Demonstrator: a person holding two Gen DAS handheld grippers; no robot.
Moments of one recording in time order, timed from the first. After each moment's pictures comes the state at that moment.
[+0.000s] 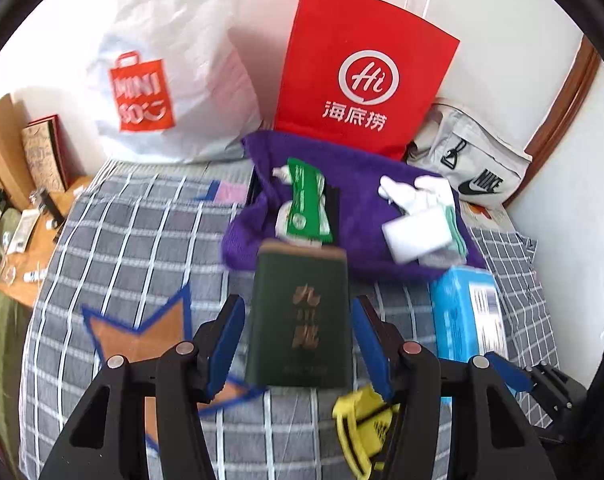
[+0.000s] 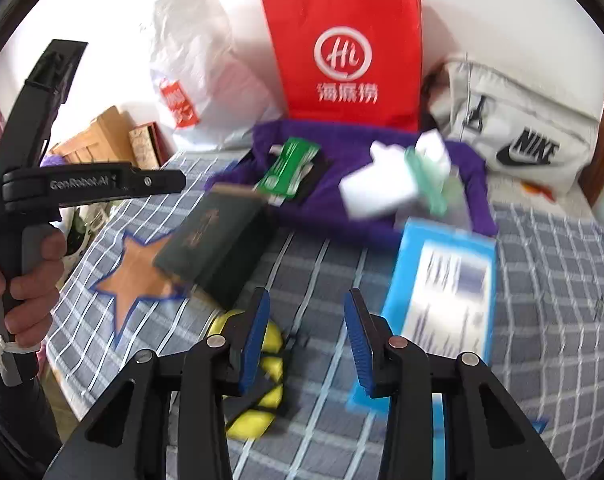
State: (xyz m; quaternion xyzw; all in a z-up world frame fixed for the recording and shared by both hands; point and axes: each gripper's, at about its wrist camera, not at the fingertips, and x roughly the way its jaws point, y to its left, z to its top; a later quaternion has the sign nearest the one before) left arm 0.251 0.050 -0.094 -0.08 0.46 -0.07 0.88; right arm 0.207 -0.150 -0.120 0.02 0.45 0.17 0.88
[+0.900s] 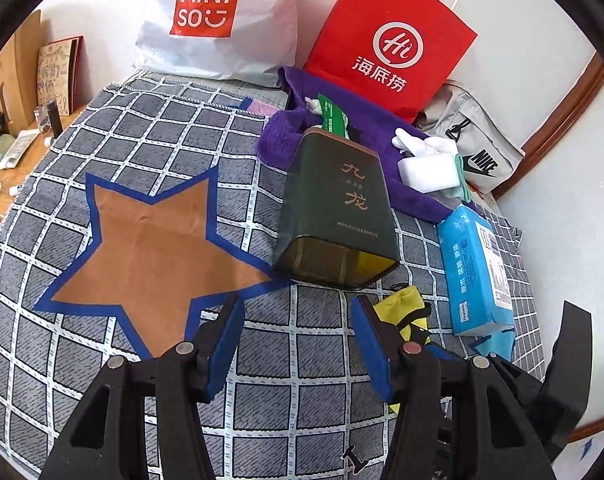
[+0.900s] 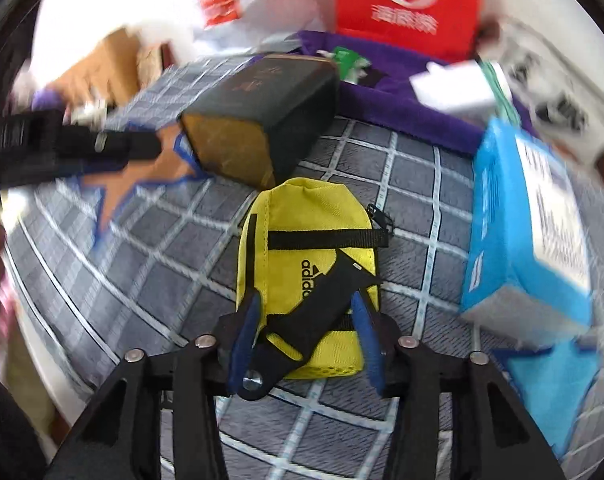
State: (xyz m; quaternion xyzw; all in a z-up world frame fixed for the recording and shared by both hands) left arm 0.187 0.089 -0.157 -0.16 0.48 -0.09 0.86; right arm 0.164 -0.078 -0.193 -0.11 0.48 0.16 0.86
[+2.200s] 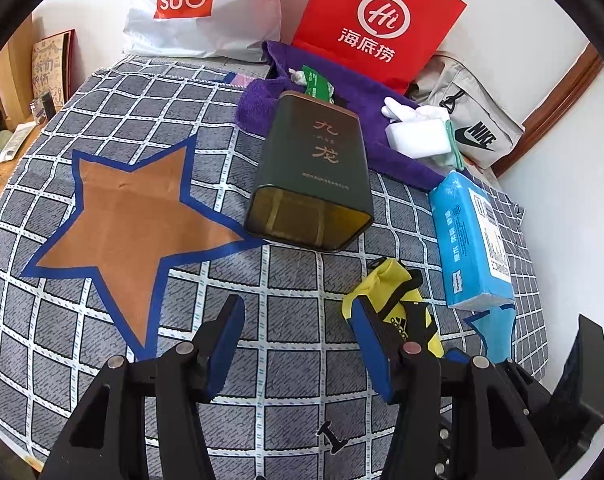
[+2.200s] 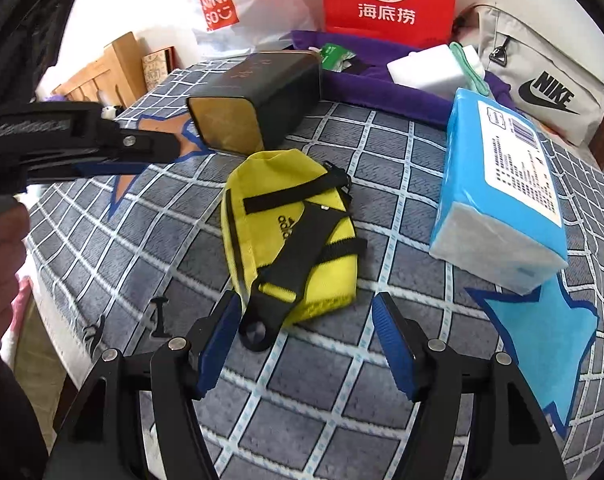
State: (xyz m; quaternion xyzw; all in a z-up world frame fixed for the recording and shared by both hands) left arm 0.173 0.059 -0.162 -0.14 0.51 -0.09 0.84; right arm 0.126 -0.120 -0.190 -0.05 0.49 0.17 0.86
